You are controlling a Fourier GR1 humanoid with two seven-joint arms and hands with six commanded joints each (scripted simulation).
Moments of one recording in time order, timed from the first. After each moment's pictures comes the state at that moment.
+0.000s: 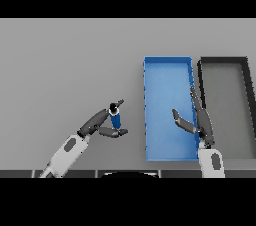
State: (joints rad) left arm -0.21 0.26 -0.56 -1.32 0.01 -0.11 -0.07; right arm 0.10 -0.18 0.05 -1.70 0.15 0.05 -0.11
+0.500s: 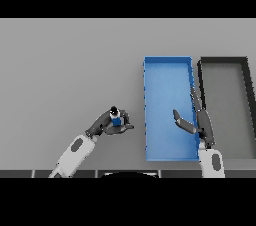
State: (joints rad) left arm -0.20 0.15 -0.54 -1.30 0.10 -0.13 -0.17; right arm 0.11 -0.18 0.05 -1.69 0.14 0.06 -0.12
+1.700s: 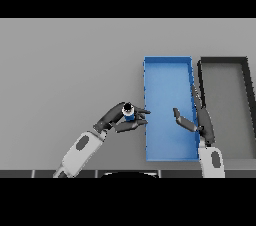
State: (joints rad) left arm -0.27 0.07 -0.53 -1.56 0.03 -0.16 -0.06; right arm 0.08 -0.18 0.04 -1.65 0.17 0.04 -0.13
